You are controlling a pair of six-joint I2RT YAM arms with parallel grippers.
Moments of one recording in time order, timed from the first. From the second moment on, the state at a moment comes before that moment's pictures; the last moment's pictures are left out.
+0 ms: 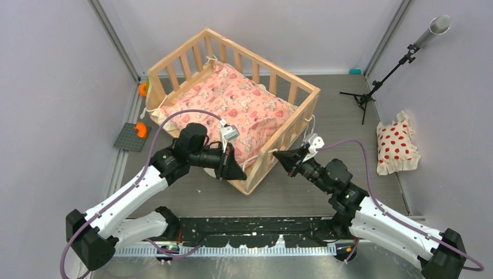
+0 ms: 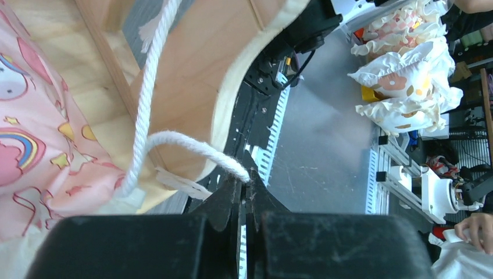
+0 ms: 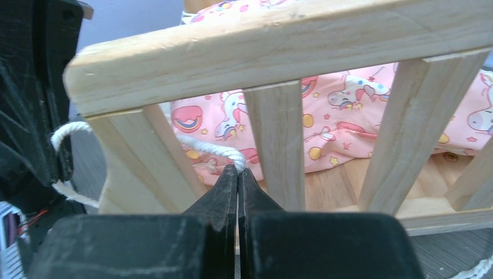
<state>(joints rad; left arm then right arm) -0.70 1.01 0.88 -0.39 0.78 -0.31 0.83 0.63 0.31 0.40 0.03 0.18</state>
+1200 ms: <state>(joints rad) -1.15 0.93 0.63 -0.31 0.31 -0.57 0.83 0.50 0.55 -0.48 0.10 0.70</state>
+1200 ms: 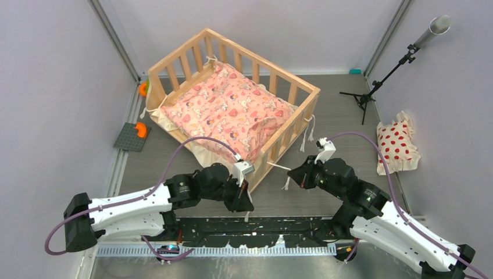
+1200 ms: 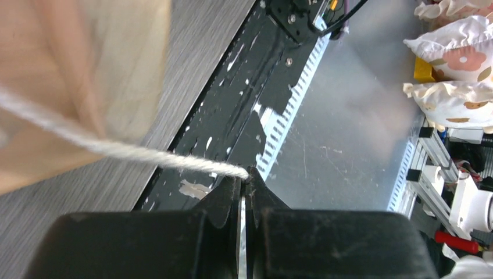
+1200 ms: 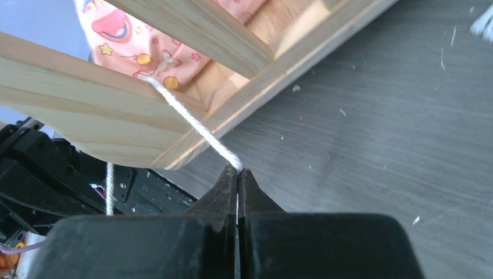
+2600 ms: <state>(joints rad) -1.44 1.00 0.46 0.19 -0.85 -0.66 0.92 0.43 0.45 -0.56 0.11 1.01</state>
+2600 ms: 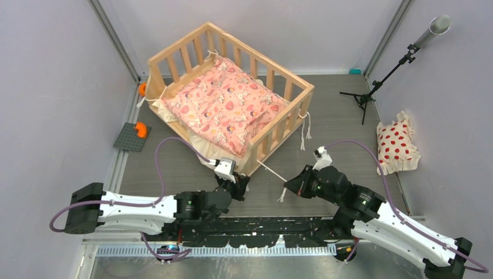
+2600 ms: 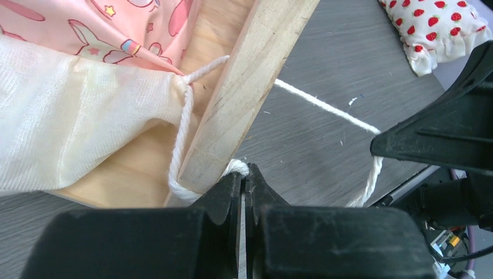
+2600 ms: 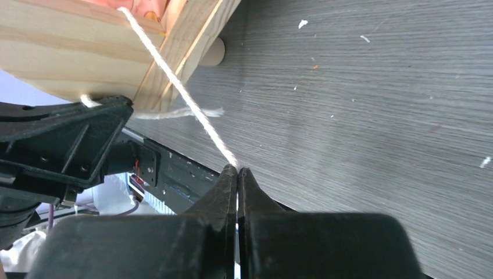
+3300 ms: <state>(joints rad) -1.41 0.66 0.28 -0.16 -0.70 -0.94 1.05 0.78 0.37 -0.16 0.07 0.94</state>
